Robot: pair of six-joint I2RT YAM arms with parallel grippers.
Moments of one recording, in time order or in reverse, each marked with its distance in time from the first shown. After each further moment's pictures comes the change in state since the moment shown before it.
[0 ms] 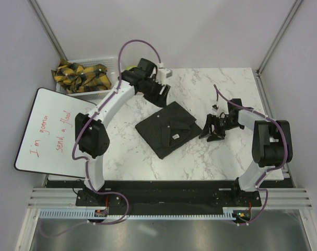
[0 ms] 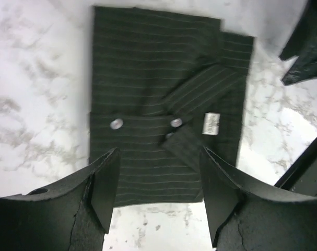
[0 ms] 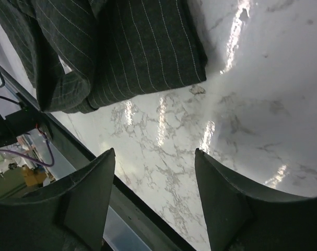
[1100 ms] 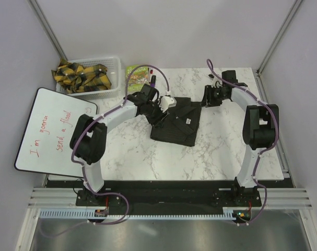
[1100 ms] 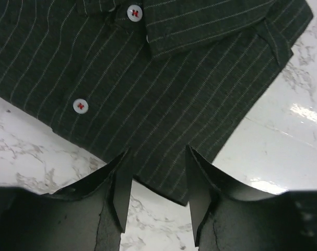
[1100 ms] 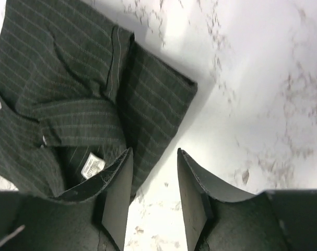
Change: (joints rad) left arm 0.032 -0.152 -0.610 0.396 0.082 0.316; right arm 0.074 0.314 0.545 0.176 0.251 0.014
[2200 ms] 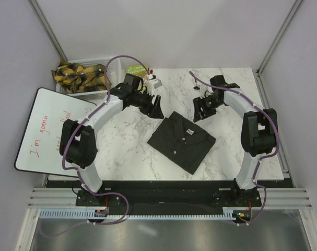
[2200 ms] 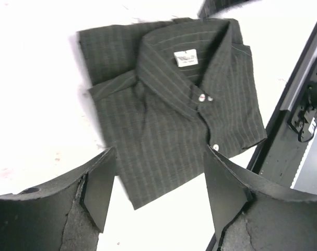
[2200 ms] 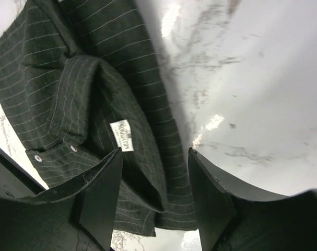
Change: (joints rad) left arm 0.114 -0.077 0.055 0.004 0.256 -0.367; right arm 0.087 -0.122 -0.063 -0.302 -0.034 -0.232
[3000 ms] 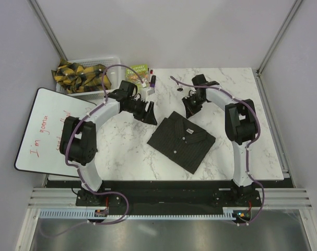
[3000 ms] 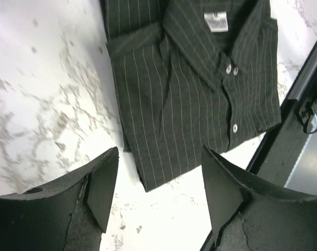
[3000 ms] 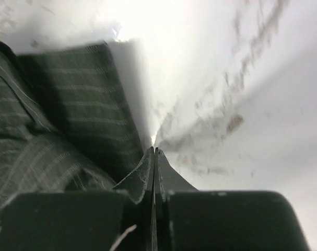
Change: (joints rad) left arm 0.097 0.040 -0.085 0.000 0.035 0.019; right arm 0.151 0.269 0.221 0.032 0.128 -0.119
